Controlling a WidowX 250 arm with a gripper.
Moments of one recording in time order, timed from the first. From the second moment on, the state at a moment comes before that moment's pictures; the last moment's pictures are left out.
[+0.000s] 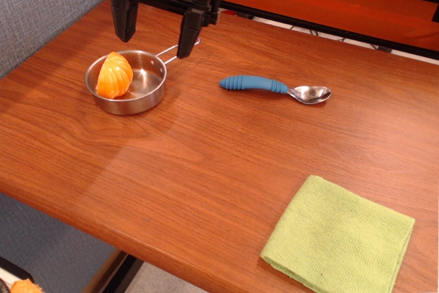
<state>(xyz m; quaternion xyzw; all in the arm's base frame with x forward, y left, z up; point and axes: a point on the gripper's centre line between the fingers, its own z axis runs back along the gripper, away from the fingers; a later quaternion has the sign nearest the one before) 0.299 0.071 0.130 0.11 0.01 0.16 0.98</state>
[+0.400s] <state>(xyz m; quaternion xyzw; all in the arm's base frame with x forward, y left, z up) 0.316 0.115 0.108 0.12 0.00 0.14 0.98</state>
